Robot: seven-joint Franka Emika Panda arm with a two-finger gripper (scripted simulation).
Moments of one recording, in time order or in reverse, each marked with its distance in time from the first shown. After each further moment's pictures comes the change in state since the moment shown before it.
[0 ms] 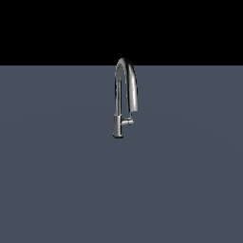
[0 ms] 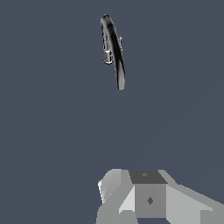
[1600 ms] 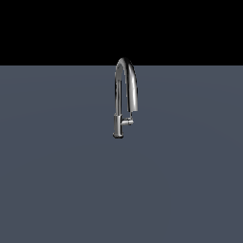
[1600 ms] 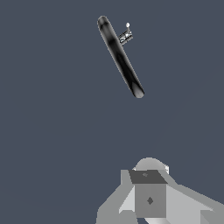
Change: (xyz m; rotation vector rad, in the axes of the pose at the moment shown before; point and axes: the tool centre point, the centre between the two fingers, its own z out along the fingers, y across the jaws) arm 0.106 -0.008 0.030 0.200 -0.268 0.205
